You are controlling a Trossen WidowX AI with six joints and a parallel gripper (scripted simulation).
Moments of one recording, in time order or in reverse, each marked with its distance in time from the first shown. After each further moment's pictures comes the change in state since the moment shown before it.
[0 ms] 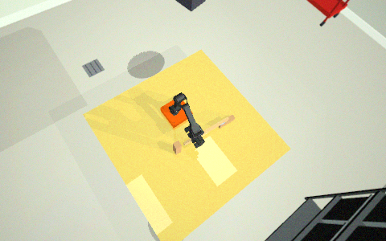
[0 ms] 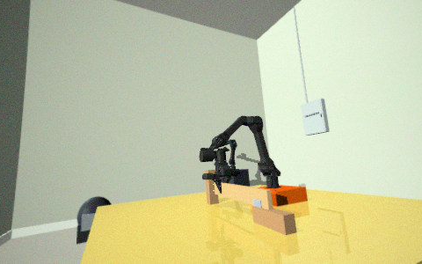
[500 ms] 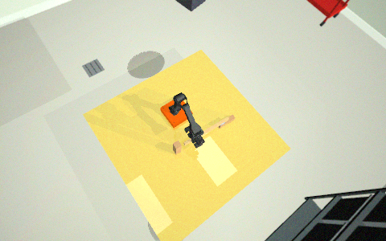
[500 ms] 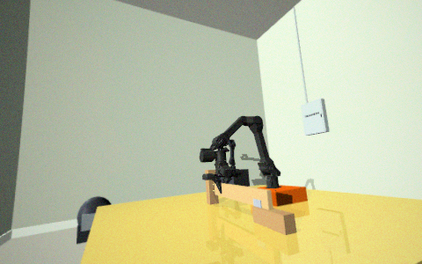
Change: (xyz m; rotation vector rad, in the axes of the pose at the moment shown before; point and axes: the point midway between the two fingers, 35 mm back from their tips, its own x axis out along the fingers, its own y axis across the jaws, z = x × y) arm 0.002 0.000 0.001 0.000 -0.005 -0.005
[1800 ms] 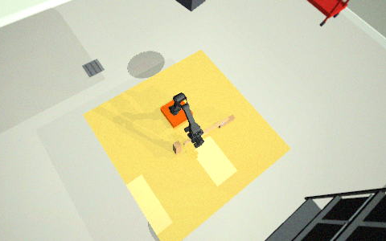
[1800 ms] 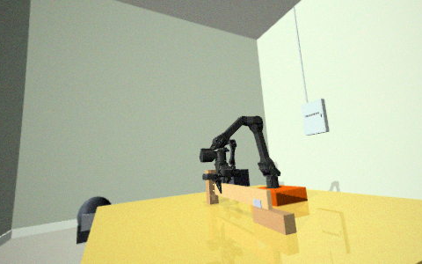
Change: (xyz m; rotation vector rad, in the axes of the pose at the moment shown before) arm 0.000 0.001 -0.002 0.004 -0.002 -0.001
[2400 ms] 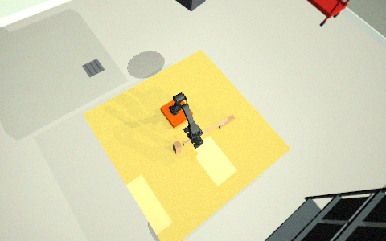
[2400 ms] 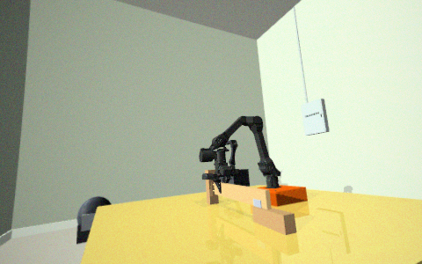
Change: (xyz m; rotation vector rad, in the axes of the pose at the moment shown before) arm -0.001 0.000 -0.006 0.001 0.002 0.001
